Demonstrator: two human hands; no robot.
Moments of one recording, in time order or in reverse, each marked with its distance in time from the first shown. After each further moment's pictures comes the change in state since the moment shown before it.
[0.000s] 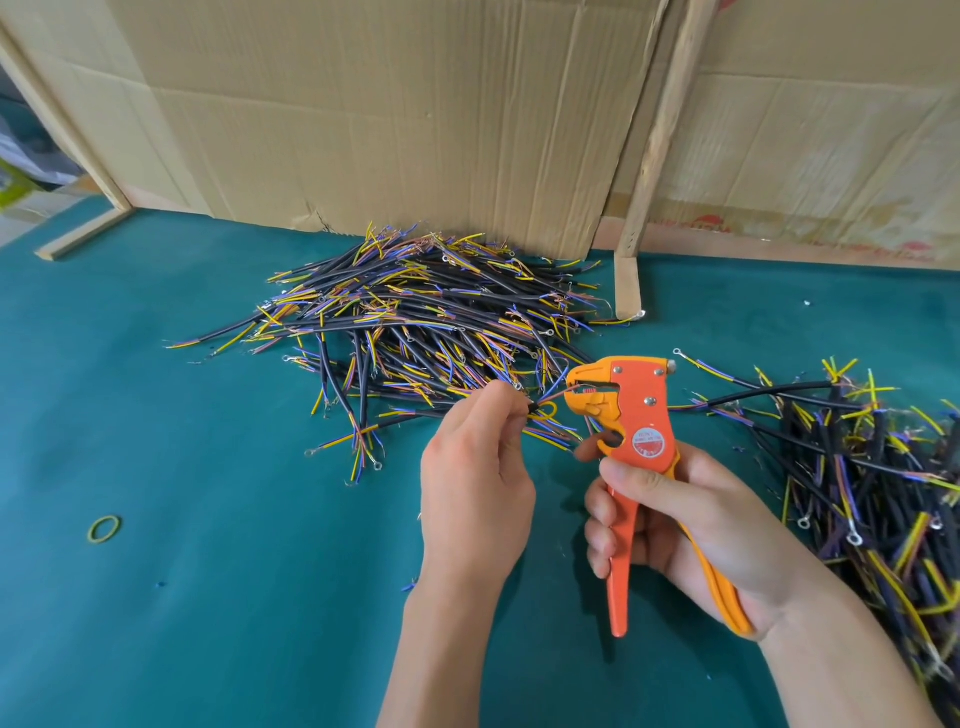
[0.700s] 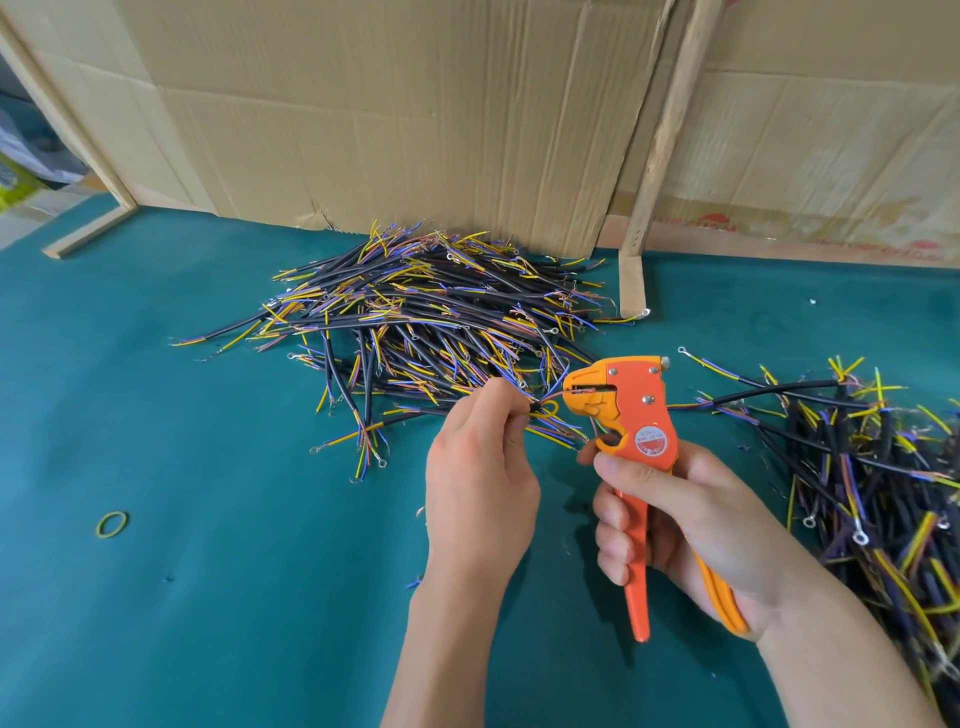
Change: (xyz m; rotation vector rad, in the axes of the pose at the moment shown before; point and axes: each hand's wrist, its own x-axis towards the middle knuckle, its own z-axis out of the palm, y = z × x) left_hand 0.000 0.001 -0.001 -0.005 0.005 -0.028; right_hand 0.000 0.002 0.005 -0.031 0.051 0.025
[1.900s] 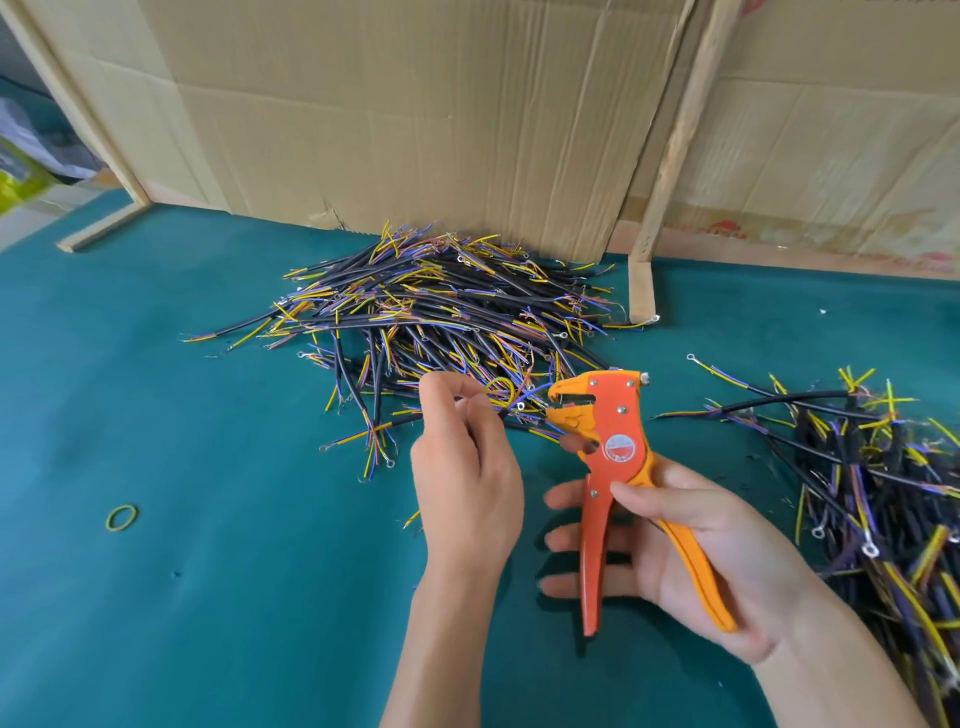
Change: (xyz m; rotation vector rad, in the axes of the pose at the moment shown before) left_hand 0.003 0.000 -0.005 -0.201 0.146 -0.239; right_hand 0.002 0.010 -0.005 0.163 -0.204 0.076
